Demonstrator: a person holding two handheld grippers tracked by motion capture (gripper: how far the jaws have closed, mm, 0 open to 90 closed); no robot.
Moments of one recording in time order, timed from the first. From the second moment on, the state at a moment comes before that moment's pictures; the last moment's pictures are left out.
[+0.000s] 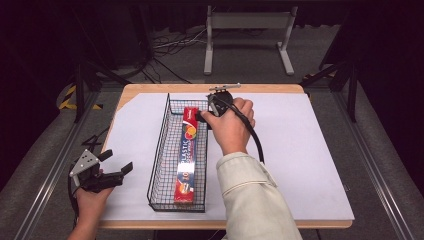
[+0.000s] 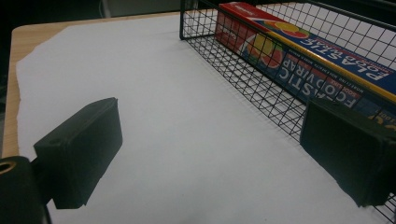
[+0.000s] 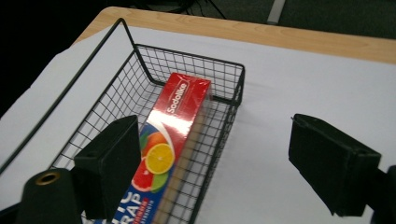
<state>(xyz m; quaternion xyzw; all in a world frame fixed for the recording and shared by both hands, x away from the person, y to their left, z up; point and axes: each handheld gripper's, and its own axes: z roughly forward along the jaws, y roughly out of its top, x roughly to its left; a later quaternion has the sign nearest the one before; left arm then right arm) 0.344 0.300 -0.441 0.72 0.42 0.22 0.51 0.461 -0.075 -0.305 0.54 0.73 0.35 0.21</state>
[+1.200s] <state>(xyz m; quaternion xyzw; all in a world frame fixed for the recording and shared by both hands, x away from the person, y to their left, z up) 0.347 0.299 -0.445 0.73 0.42 0.21 0.50 0.440 -0.237 -0.299 0.37 0.81 0.38 0.23</state>
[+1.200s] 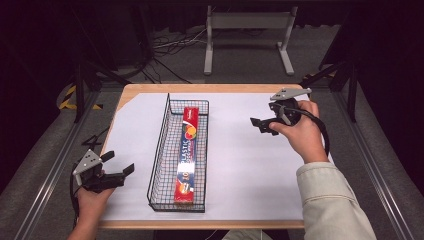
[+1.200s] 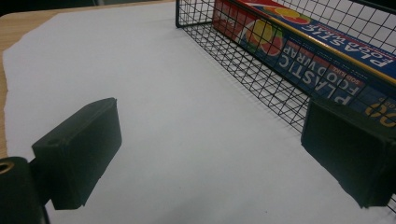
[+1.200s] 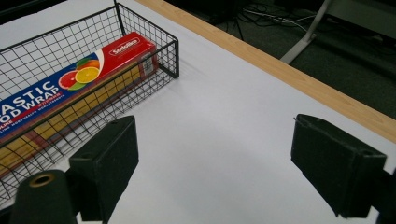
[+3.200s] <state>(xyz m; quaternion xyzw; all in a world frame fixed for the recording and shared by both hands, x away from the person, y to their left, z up) 0.335 0.304 -0.456 0.72 0.41 0.24 0.50 0.355 -0.314 -0.433 0.42 0.77 0.42 0.22</state>
